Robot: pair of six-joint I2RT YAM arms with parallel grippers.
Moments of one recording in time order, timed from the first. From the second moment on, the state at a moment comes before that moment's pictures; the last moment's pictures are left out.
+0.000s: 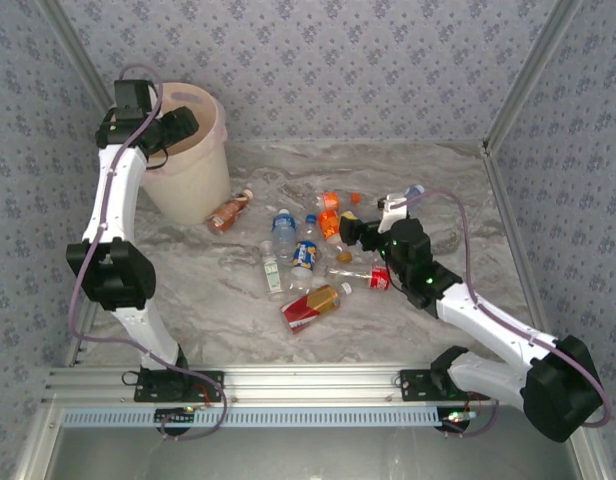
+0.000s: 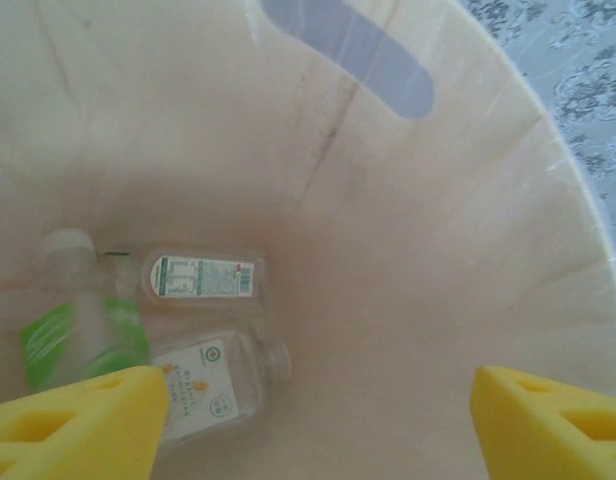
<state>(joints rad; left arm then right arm) 0.02 1.85 2.00 -0.81 0.12 -0.41 0.60 1.06 0.63 0.17 0.23 0.32</state>
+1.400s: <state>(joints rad) -0.34 1.38 1.40 -0.24 0.39 -0.40 0.16 1.55 0.95 -0.25 0.13 0.70</state>
